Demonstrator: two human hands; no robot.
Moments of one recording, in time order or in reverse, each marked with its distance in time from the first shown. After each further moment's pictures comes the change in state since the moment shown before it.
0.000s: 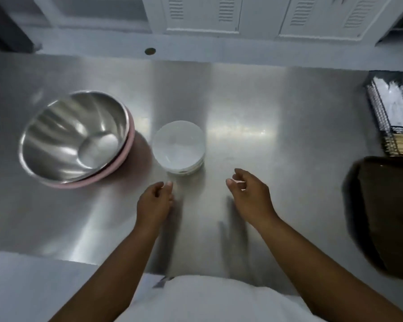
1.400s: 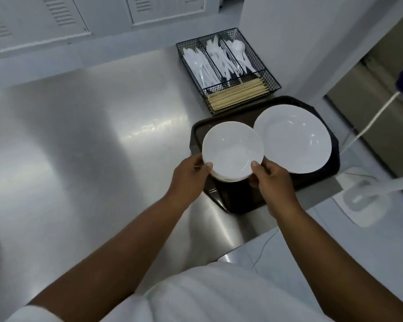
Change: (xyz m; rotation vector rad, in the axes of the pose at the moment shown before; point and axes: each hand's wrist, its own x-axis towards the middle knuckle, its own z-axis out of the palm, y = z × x) left_hand -0.161 0.092 0.362 0.329 -0.760 0.367; right_hand -0.079 0.194 -0.297 0.488 0.550 0.346
